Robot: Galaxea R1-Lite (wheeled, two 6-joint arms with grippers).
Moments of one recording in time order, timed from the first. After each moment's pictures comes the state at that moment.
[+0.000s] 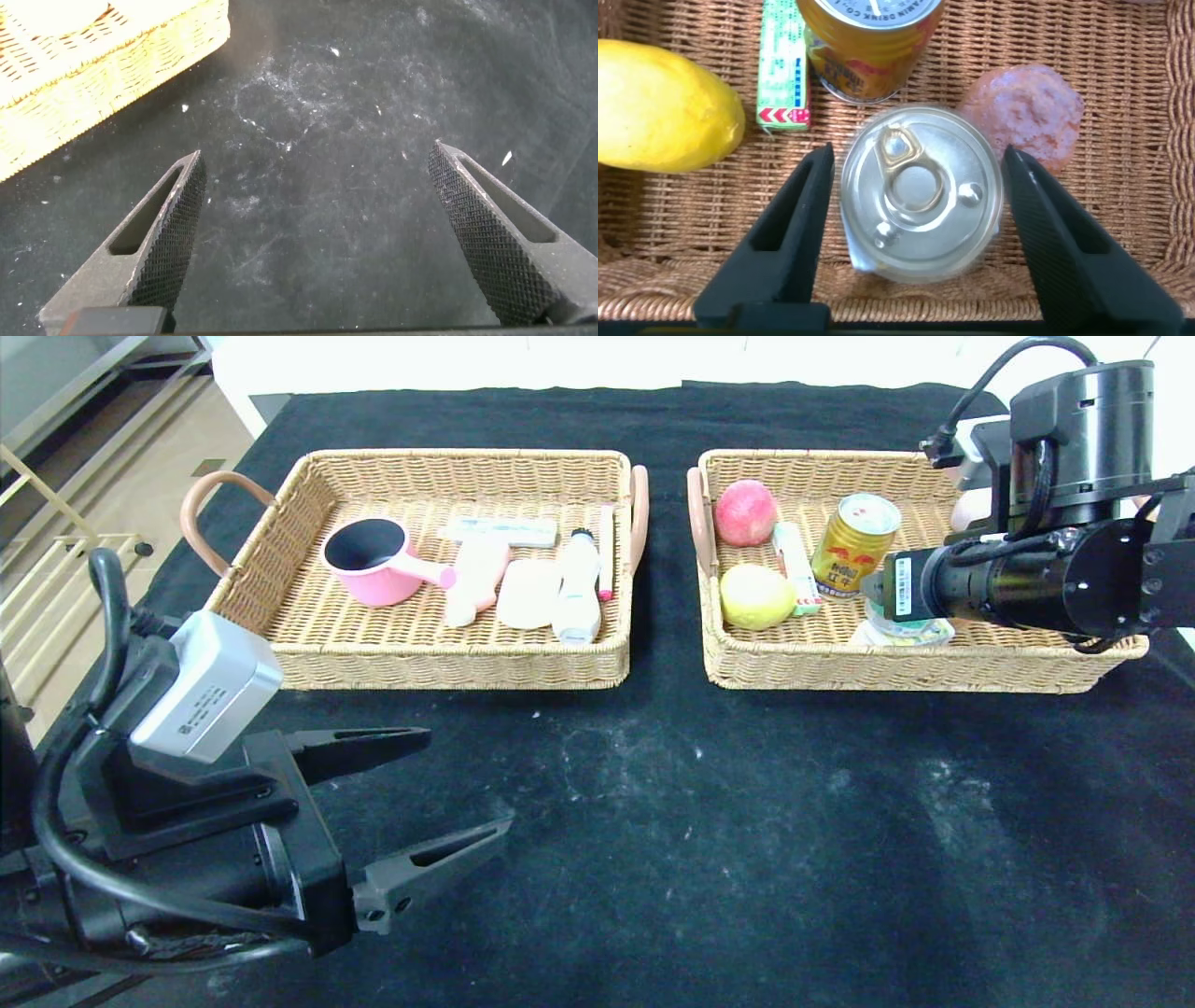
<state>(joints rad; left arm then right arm) -0.47 1.23 -0.61 -0.42 -0.31 0.16 0.39 1.77 -1.54 0.09 -0.45 0.04</state>
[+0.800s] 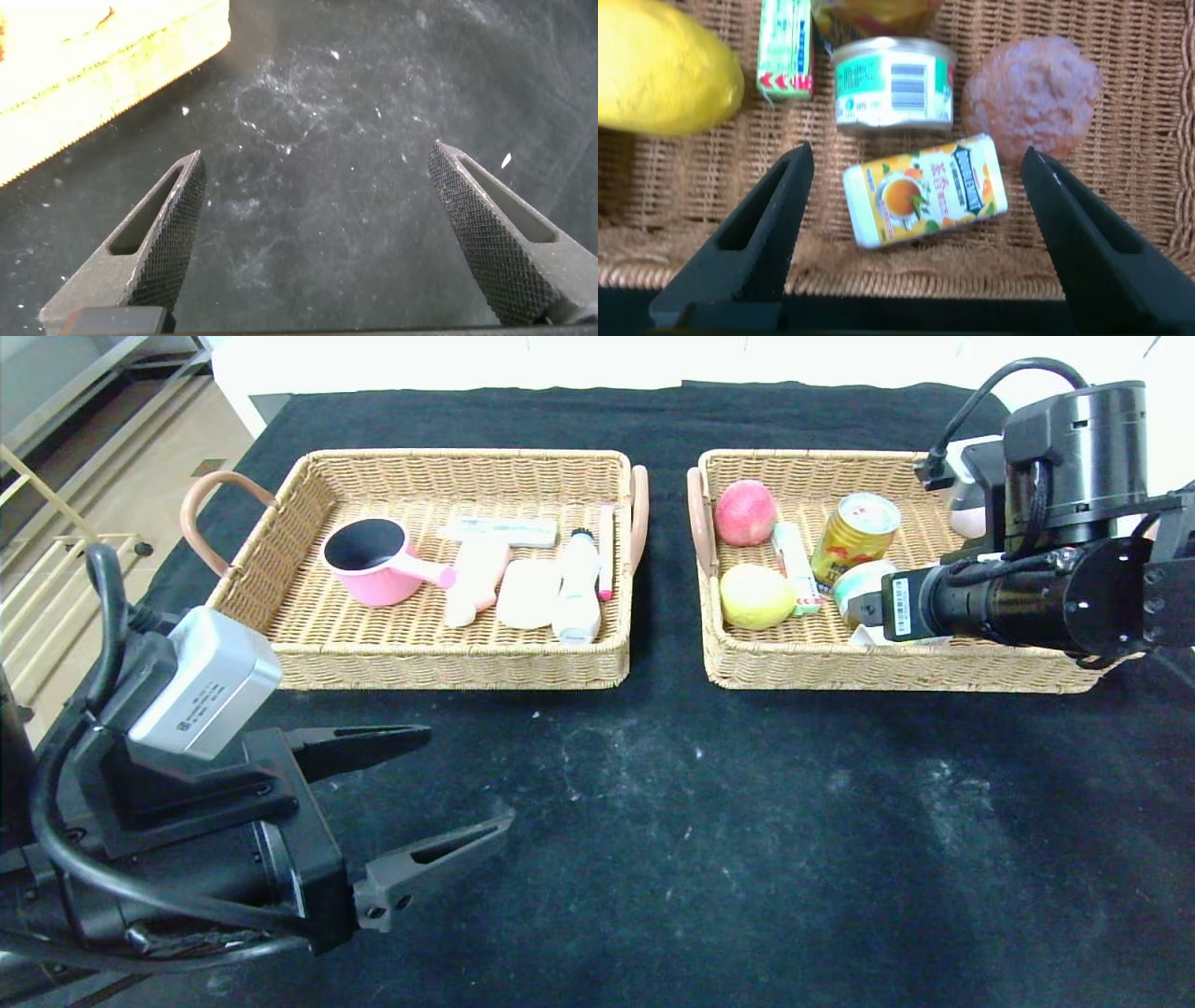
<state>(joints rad) -0.47 1.23 -0.61 -0.42 -0.30 0.16 0.41 1.75 -1.49 0.10 -0.45 0.02</state>
